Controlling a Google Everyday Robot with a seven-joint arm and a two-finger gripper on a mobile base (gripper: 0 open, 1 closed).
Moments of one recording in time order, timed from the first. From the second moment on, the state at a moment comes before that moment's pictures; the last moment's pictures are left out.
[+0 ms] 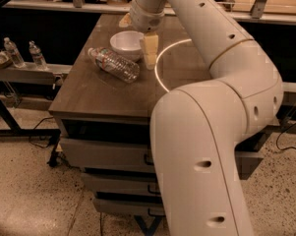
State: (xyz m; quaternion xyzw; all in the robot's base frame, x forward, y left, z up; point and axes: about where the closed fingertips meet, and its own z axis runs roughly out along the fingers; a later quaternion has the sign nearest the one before) arm 0.744 0.020 0.875 -0.85 0.49 0.00 0.18
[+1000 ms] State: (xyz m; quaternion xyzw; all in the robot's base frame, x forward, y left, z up) arm 0.771 -0.115 0.983 -0.67 0.66 -0.08 0.33
